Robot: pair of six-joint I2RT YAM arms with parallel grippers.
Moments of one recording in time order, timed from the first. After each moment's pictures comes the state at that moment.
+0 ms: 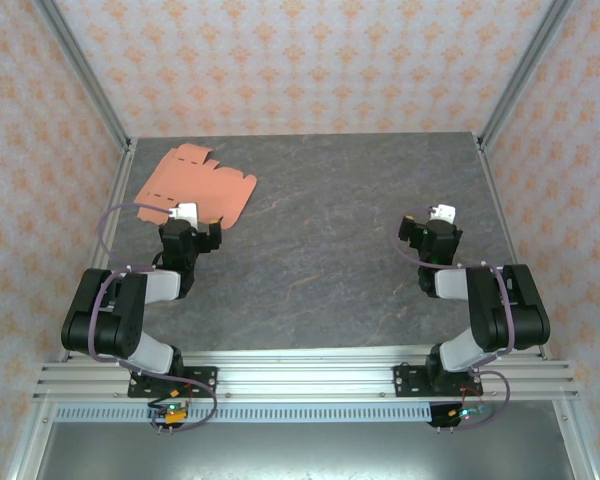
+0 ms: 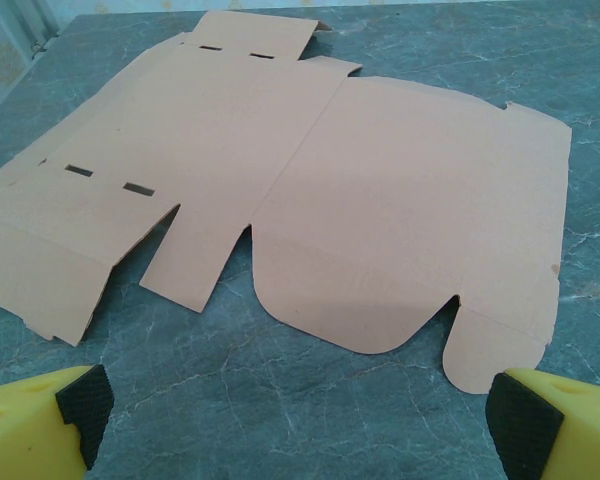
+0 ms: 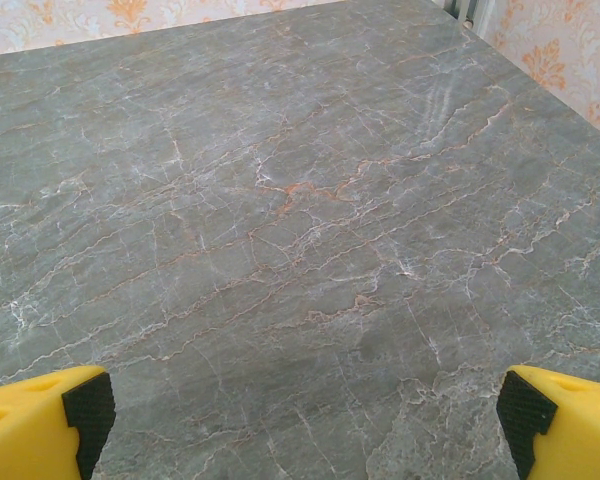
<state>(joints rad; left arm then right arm) -0.03 1.50 0.42 0.62 -0.18 -0.04 0.04 1.52 0.41 0.68 0.24 0.16</state>
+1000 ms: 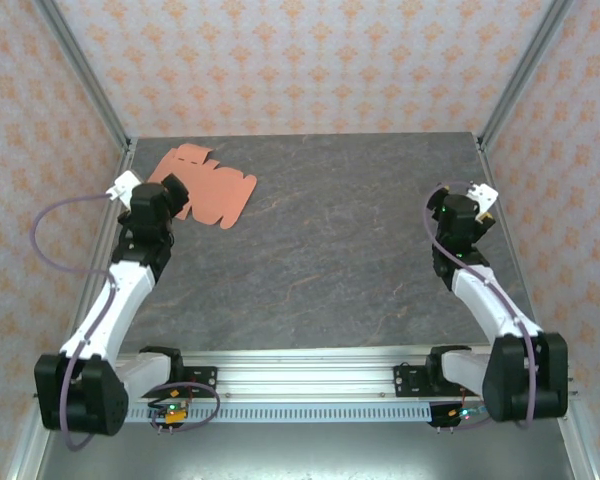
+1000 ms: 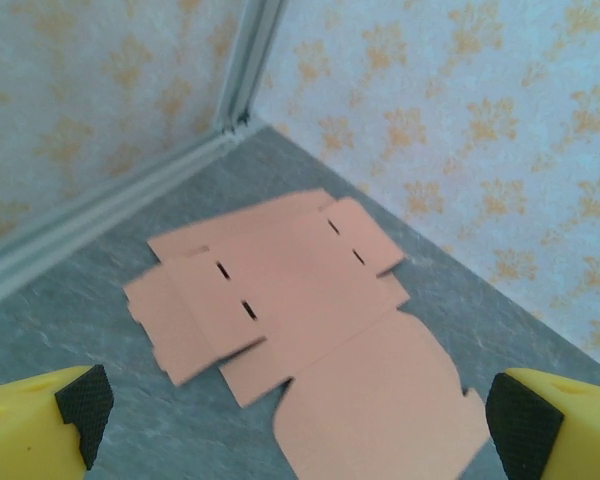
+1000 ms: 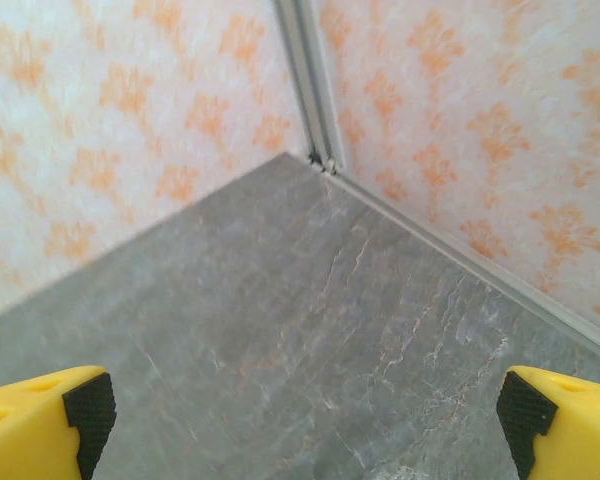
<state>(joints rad) -0.01 1.16 0.86 -0.18 -0.42 -0.63 0.04 1.11 0.65 0.13 0.53 0.44</state>
